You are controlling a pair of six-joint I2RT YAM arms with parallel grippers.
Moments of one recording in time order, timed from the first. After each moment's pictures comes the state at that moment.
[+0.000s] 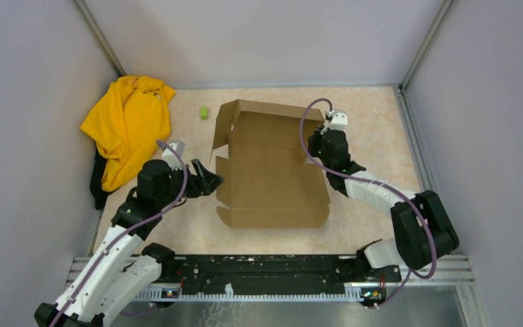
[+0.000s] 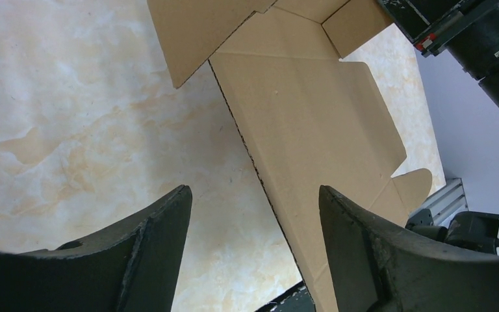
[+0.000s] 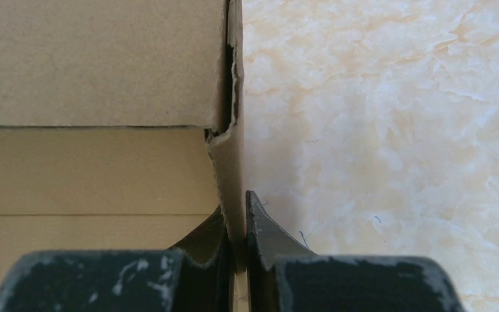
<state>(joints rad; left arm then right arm) -0.42 0.67 0.63 -0.37 0.19 -0.57 0.43 1.38 0.69 0.37 0.24 0.40</state>
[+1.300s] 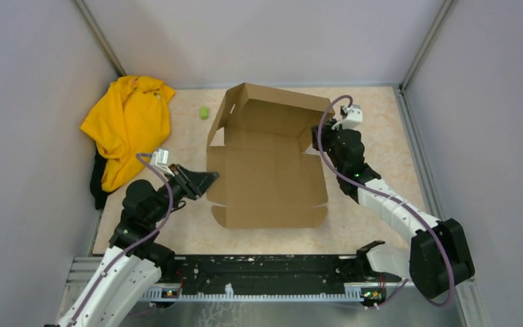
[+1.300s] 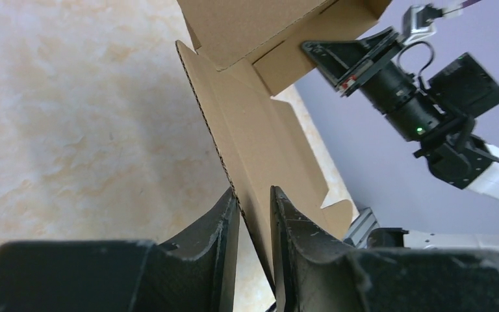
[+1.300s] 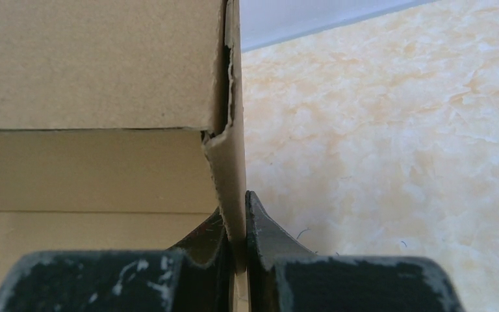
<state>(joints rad) -0.43 0.46 0.47 -0.07 0.25 -0.74 0.42 1.19 0.69 0.35 0.19 0.47</state>
